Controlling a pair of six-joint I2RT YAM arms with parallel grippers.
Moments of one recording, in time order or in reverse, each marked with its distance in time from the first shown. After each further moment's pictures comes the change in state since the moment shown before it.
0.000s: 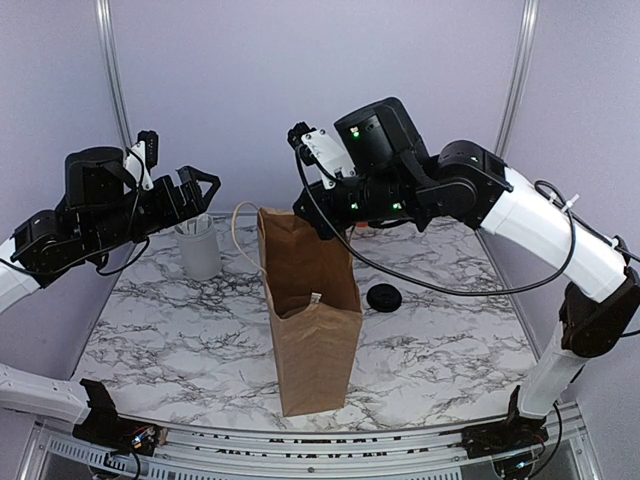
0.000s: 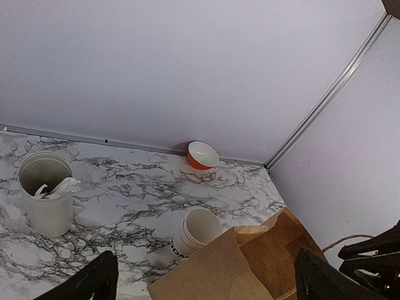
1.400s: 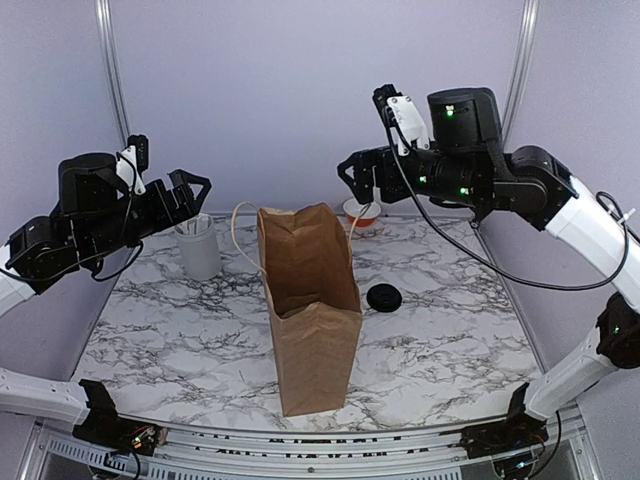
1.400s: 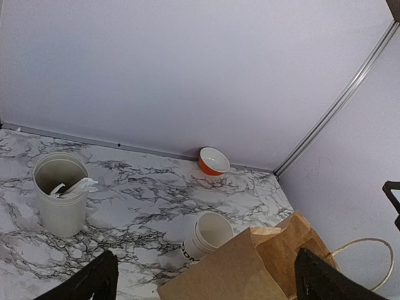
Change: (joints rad) left arm 0.002 -0.044 -0.037 -0.003 -0.052 0.000; right arm -0.111 -0.248 -0.204 0.154 0.125 -0.017
